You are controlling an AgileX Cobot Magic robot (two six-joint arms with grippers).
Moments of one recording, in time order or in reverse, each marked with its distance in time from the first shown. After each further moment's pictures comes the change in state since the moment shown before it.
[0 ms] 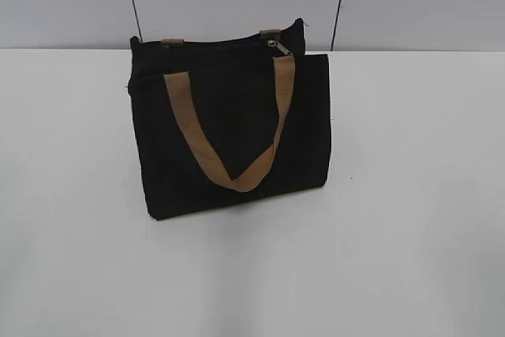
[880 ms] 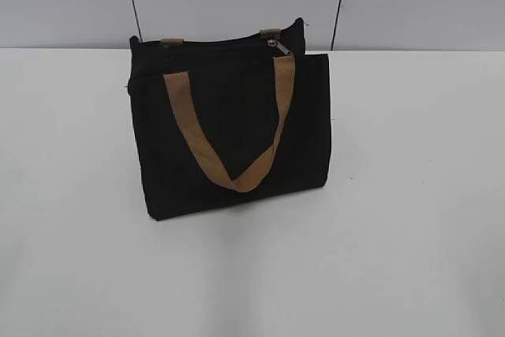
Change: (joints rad) left arm 0.001 -0.185 0.111 0.006 -0.051 0.064; right arm 0.000 -0.277 0.177 -0.230 -0.080 0.121
